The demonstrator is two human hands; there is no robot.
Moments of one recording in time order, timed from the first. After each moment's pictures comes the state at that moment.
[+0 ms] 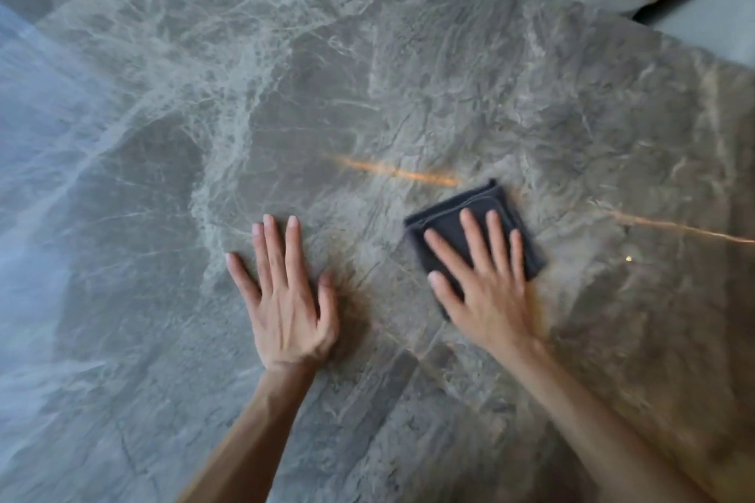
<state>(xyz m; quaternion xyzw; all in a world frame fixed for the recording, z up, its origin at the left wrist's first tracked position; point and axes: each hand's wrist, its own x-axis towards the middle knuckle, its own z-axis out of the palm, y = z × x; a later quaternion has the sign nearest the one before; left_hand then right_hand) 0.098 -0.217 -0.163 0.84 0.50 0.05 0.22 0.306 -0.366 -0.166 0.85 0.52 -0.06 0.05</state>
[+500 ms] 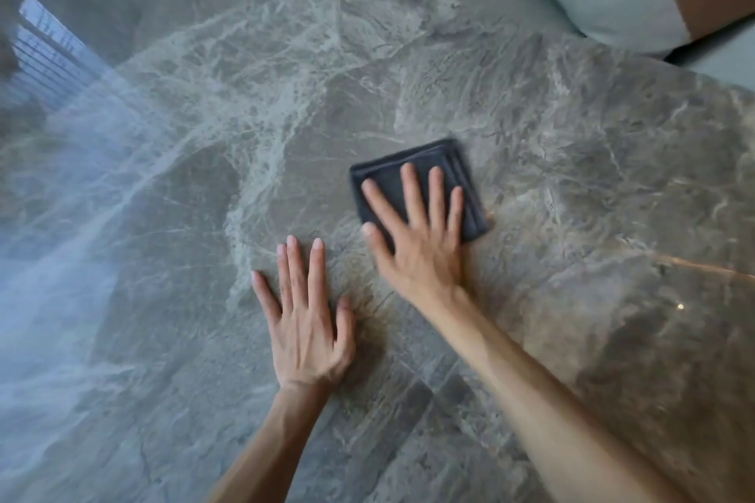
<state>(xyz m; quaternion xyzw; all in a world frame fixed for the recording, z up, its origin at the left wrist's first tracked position) 0.098 -0.218 -0.162 0.84 0.50 0.05 0.21 0.276 -0.229 -0.176 0.85 0.52 -0.04 -0.04</state>
